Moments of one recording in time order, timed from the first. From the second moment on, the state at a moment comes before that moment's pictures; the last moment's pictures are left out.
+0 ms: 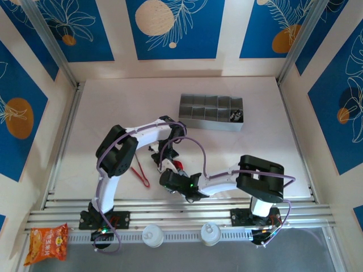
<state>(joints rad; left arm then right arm) -0.76 2.10 1.52 -1.29 0.18 -1.37 1.29 1.73 0.76 0.05 0.48 0.39</state>
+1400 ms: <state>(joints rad) -0.69 1.52 0.90 -0.64 0.19 -1.15 1.12 1.66 0.42 0.57 0.12 0.83</state>
